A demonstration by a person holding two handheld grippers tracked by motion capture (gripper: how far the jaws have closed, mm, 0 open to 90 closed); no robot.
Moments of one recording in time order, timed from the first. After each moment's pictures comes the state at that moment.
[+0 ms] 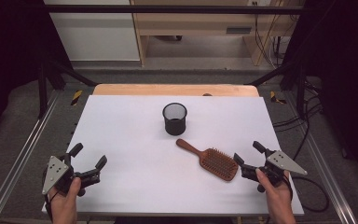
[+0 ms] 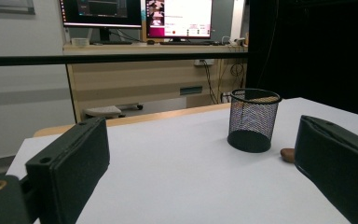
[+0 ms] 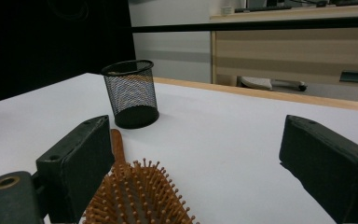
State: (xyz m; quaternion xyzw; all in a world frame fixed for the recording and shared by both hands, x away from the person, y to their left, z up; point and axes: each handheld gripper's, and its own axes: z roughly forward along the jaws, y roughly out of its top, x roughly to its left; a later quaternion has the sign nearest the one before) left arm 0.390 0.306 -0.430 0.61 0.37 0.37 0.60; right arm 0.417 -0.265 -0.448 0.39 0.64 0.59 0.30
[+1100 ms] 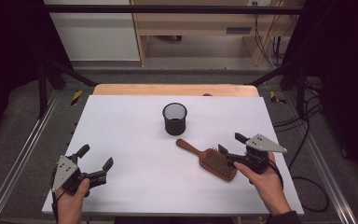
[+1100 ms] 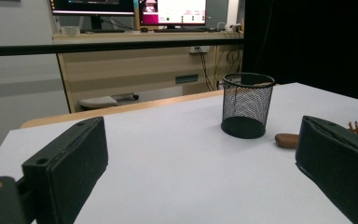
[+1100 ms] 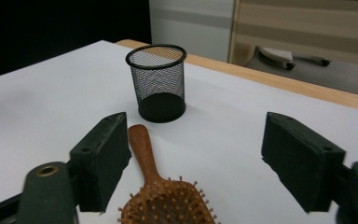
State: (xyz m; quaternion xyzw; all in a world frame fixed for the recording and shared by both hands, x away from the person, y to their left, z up) left arm 0.395 0.294 -0.440 0.63 0.37 0.35 0.58; right arm 0.438 -0.217 -0.403 0.39 0.71 0.53 0.26
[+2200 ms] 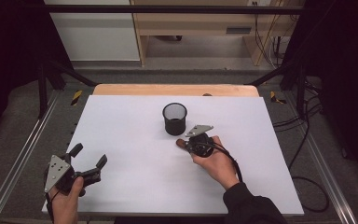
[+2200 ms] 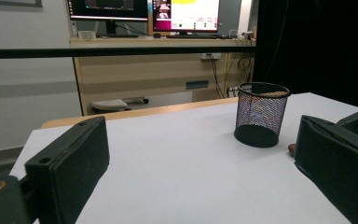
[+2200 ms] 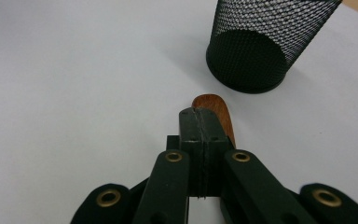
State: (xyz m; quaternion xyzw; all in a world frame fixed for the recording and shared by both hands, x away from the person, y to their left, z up) left arm 0.393 0.306 -0.433 0.61 0.39 0.37 0.58; right arm 0.503 -0.088 -0.428 0.33 0.85 0.36 0.17
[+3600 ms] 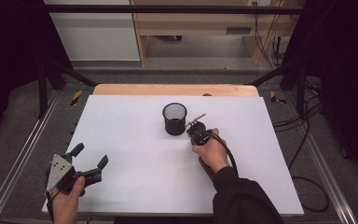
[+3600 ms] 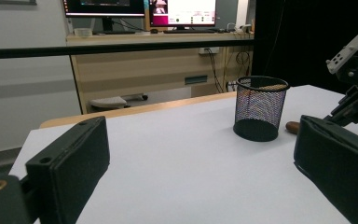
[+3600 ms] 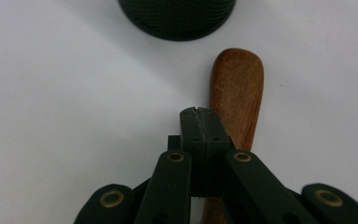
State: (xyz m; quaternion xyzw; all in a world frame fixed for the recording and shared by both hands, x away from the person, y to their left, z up) left arm 0.394 0.304 -0.433 0.62 0.38 0.37 0.58; right arm 0.557 -0.085 -0.451 0.43 0.86 0.22 0.16
